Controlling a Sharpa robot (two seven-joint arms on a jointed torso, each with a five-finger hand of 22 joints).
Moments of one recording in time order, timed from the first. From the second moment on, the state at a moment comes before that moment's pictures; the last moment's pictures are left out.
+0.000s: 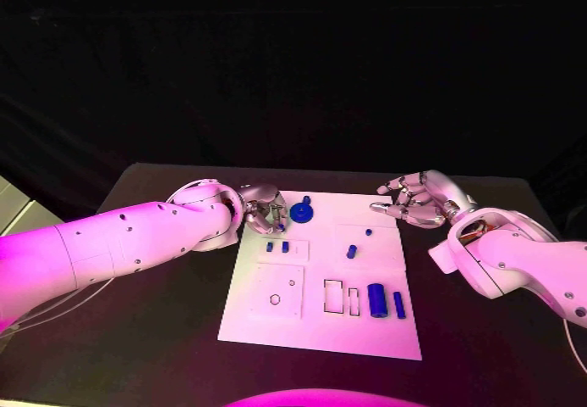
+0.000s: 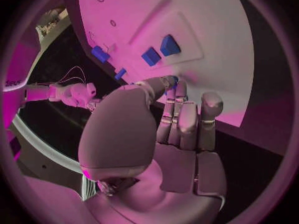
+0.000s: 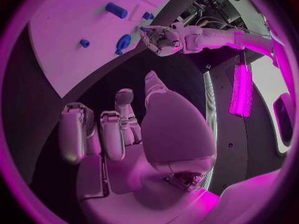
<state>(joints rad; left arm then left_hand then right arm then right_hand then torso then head) 1.17 -0.74 -0.03 1.32 -1.32 -0.09 -0.06 1.44 -0.22 0.66 0.06 0.20 1.00 0.13 0.34 0.34 1.08 0.07 0.46 0.15 1.35 0.01 1.41 0.98 0.14 1.09 0.11 1.29 1.09 1.23 -0.89 -0.12 1.62 -0.90 -0.59 -0.02 1.34 -0.14 0.04 0.29 0.08 0.90 0.15 0.17 0.32 1.15 0.07 0.89 0.98 1.46 0.00 1.51 1.31 0.04 1.47 0.11 1.35 1.31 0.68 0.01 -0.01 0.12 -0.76</state>
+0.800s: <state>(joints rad) 1.18 -0.74 -0.03 1.32 -1.33 -0.06 -0.07 1.43 -0.23 0.65 0.05 0.20 1.02 0.13 0.35 0.35 1.10 0.06 0.45 0.15 1.35 0.01 1.41 0.98 0.14 1.09 0.11 1.28 1.09 1.23 -0.89 -0.12 1.62 -0.90 -0.59 -0.02 1.34 -0.14 0.04 0.29 0.08 0.90 0.15 0.17 0.32 1.15 0.07 0.89 0.97 1.46 0.00 1.51 1.31 0.04 1.47 0.11 1.35 1.31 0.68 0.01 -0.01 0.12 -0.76</state>
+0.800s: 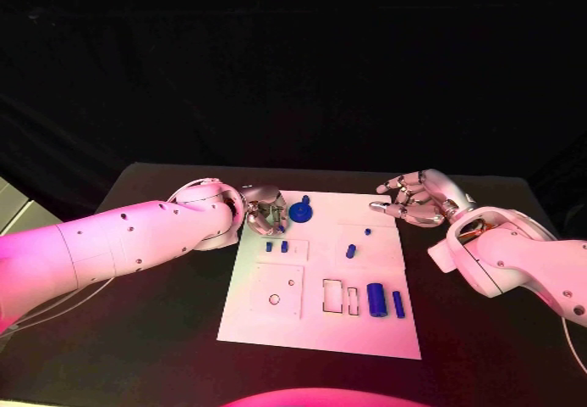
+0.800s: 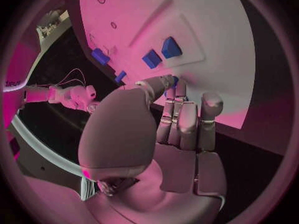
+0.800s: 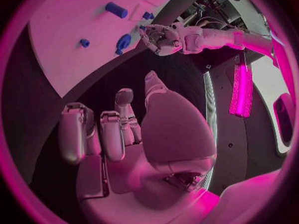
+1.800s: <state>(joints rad) 1.17 -0.74 -0.03 1.32 -1.33 -0.06 -0.09 1.39 -0.25 0.61 0.08 0.20 0.91 0.15 0.24 0.33 1.09 0.08 0.40 0.16 1.34 0.01 1.41 0.95 0.14 1.08 0.12 1.25 1.06 1.23 -0.89 -0.12 1.62 -0.90 -0.59 -0.02 1.34 -0.14 0.04 0.29 0.08 0.90 0.15 0.18 0.32 1.11 0.07 0.82 0.91 1.46 0.00 1.51 1.31 0.04 1.47 0.11 1.34 1.31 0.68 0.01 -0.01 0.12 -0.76</state>
